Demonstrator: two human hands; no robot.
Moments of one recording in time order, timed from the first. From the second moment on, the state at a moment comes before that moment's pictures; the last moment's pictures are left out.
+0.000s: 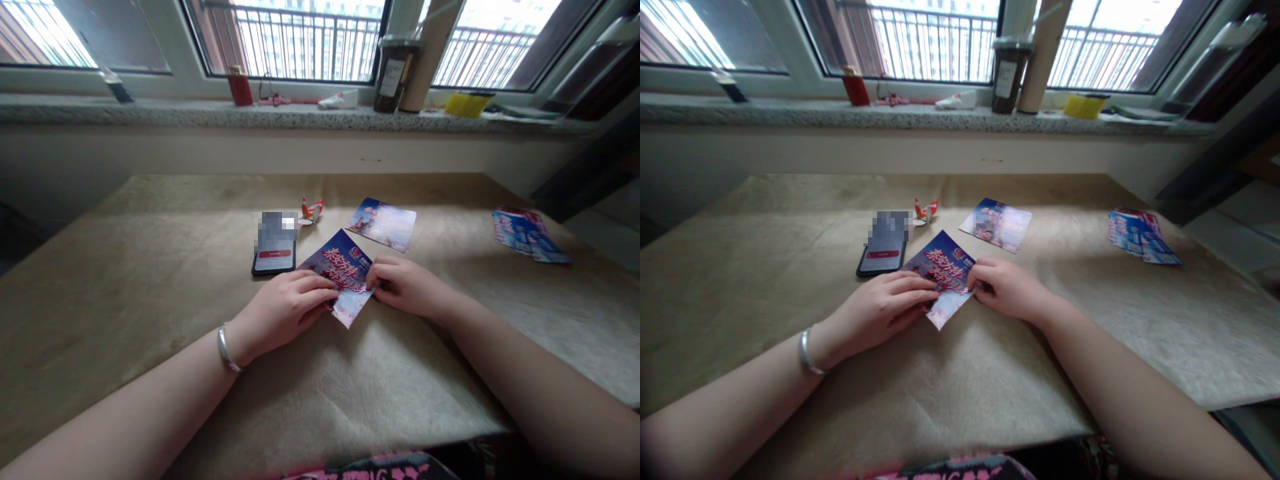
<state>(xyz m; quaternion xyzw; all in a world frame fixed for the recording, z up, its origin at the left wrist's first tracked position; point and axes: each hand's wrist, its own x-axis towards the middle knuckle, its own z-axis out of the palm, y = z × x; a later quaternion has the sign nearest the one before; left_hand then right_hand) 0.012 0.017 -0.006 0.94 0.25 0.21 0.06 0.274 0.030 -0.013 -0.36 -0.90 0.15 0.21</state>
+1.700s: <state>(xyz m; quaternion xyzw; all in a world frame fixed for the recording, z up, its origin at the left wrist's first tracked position) 0.013 0.013 0.002 0.95 0.30 0.09 0.03 0.266 0.027 -0.009 -0.31 -0.92 0.18 0.19</state>
